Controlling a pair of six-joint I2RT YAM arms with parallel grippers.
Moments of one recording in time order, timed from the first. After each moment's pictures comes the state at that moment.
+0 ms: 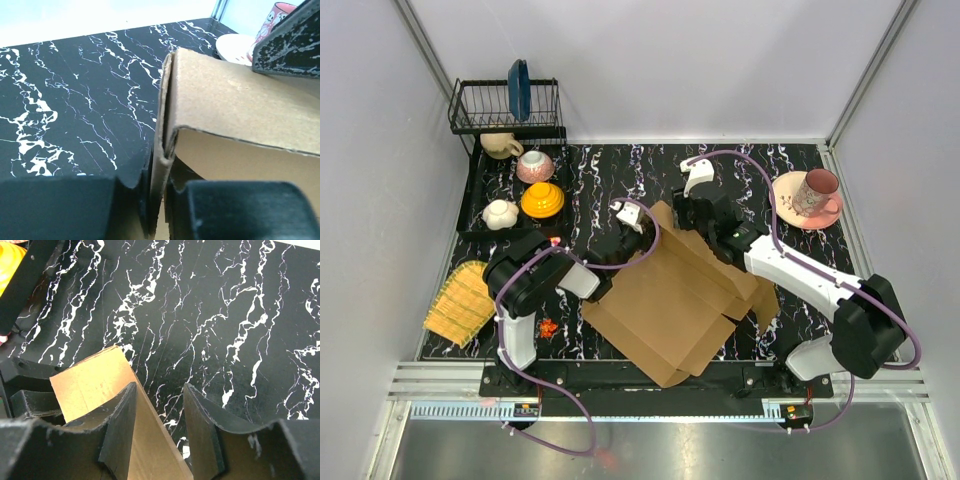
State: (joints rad) left arm -0.71 1.92 0.67 1.29 -0.06 -0.20; right arm 0.69 1.43 1.04 -0.04 0.31 0.20
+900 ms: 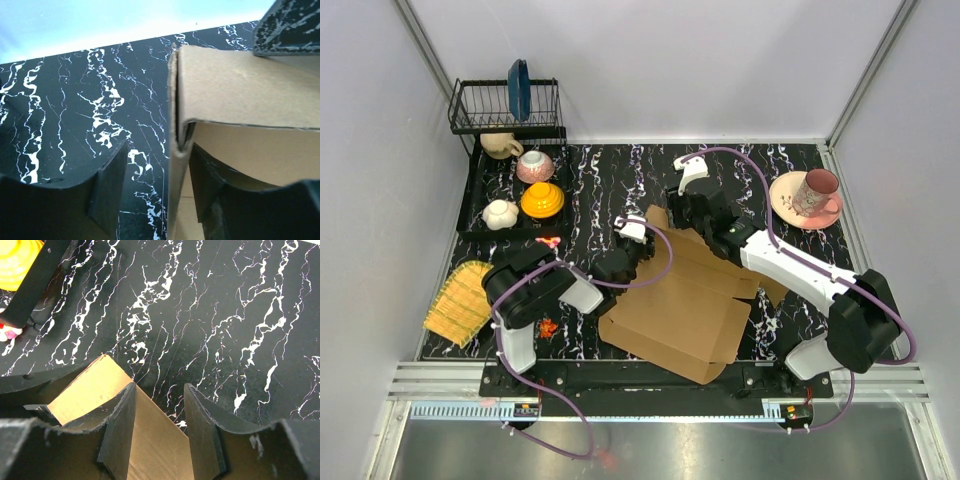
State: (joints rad) left arm -0.85 1.88 0.61 1.31 -0.50 0.01; right arm 0.69 1.47 1.09 -0.06 0.25 0.20
